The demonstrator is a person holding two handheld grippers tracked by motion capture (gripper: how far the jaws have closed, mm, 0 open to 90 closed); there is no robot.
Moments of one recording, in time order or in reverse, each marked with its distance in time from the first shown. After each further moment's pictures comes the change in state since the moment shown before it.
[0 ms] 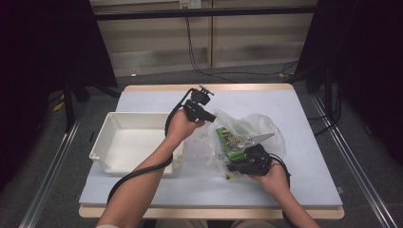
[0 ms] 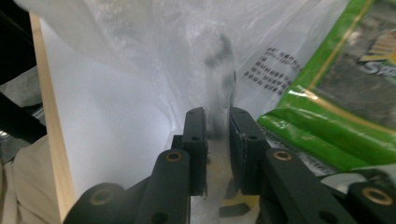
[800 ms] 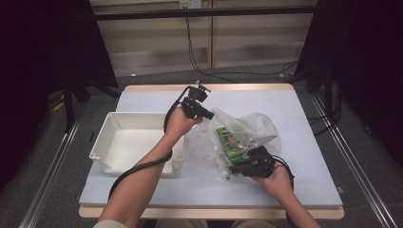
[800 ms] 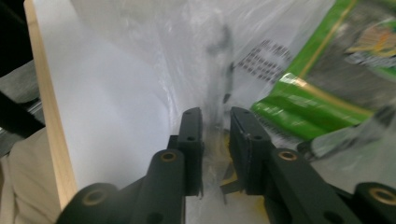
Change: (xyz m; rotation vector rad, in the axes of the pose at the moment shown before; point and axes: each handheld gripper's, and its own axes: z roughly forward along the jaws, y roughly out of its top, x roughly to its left) left arm 0.013 -0.001 0.001 -0.002 -0.021 -0.015; right arm 0.002 -0.005 -0.008 0.008 -0.020 -0.010
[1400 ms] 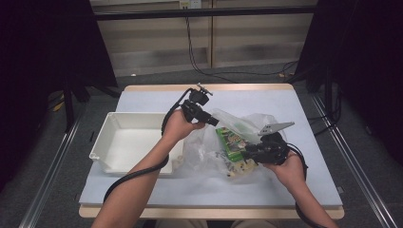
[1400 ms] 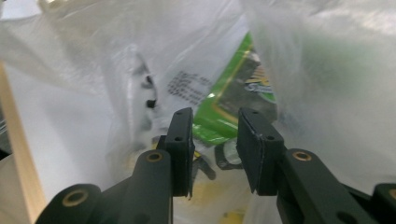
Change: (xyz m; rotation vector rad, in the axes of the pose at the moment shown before) left arm -0.022 -0.003 -0.016 0.011 -0.040 0.031; right arm -0.021 0.018 -0.042 -0.061 -0.141 0.023
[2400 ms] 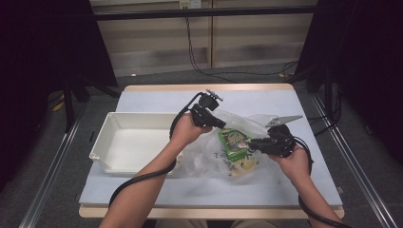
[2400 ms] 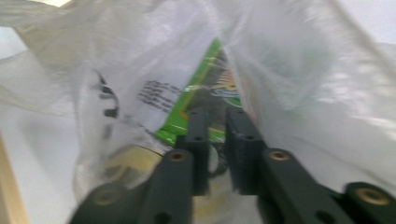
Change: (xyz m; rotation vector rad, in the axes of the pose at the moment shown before) left arm -0.022 0.004 0.017 -0.017 -0.068 0.074; right arm -0.023 0.005 -0.012 -0.018 -0.058 0.062
